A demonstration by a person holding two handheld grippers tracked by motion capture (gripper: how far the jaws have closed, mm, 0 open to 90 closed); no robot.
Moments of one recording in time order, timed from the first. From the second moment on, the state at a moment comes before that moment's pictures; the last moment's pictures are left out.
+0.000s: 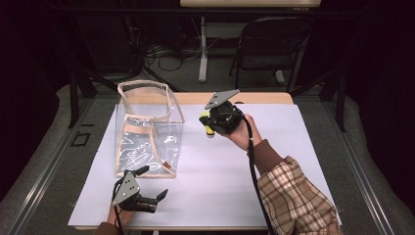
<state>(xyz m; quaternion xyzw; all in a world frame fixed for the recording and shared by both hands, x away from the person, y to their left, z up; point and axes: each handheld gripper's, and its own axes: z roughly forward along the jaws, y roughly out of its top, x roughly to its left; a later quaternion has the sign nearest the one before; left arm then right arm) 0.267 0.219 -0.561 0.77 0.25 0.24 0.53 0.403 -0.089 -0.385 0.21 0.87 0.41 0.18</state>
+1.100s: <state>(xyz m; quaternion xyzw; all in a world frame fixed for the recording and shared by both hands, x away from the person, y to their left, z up) 0.267 0.219 -0.561 0.77 0.25 0.24 0.53 0.413 -0.071 -0.369 0.20 0.87 0.42 0.19</state>
